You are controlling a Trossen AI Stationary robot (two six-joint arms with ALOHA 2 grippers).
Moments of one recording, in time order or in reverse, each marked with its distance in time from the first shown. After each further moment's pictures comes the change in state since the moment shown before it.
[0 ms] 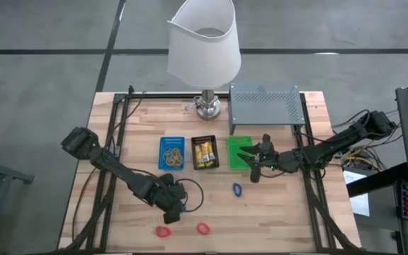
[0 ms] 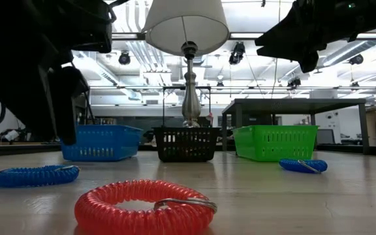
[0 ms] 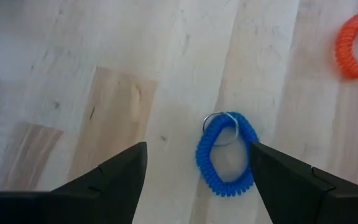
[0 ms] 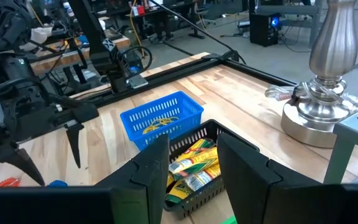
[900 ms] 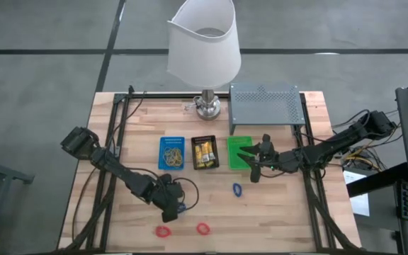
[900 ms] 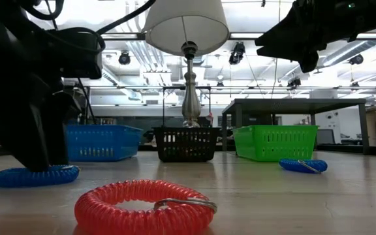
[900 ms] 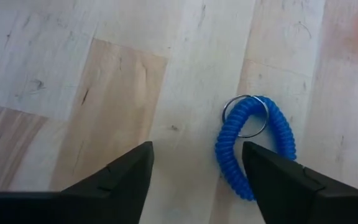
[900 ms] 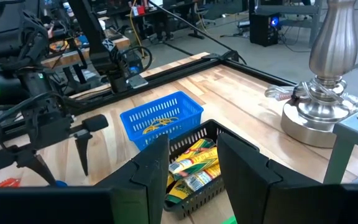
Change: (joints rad) left arm -0.006 0.003 -0.157 0.200 0.010 -0.016; right arm -0.001 0.000 0.000 0.000 0.000 0.001
